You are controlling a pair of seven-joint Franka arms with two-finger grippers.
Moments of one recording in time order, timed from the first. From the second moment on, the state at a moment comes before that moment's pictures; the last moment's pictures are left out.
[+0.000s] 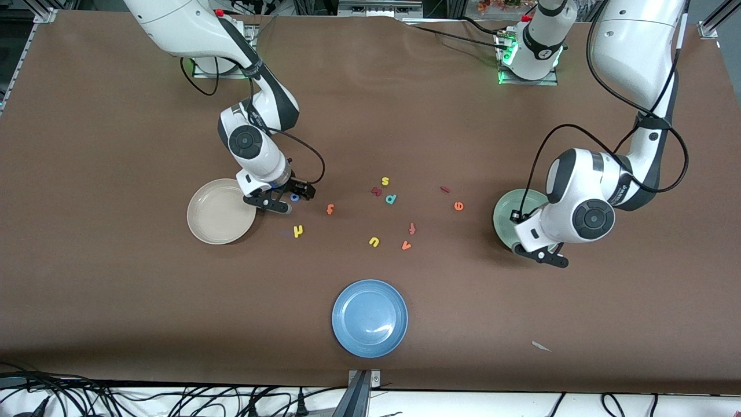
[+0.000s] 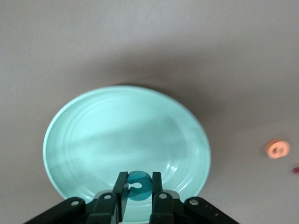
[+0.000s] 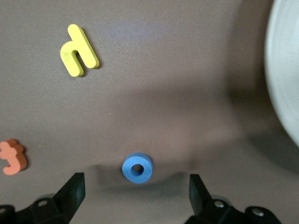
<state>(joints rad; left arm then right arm) -0.18 0.55 0.02 -1.74 0.02 2.01 0.11 0.36 0.51 0.16 -2.10 0.00 2.61 0.77</state>
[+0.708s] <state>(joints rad) -0.17 0.54 0.01 -1.95 0.06 2.36 0.11 0.36 0.52 0.16 -2.09 -0.01 2.61 0.77</state>
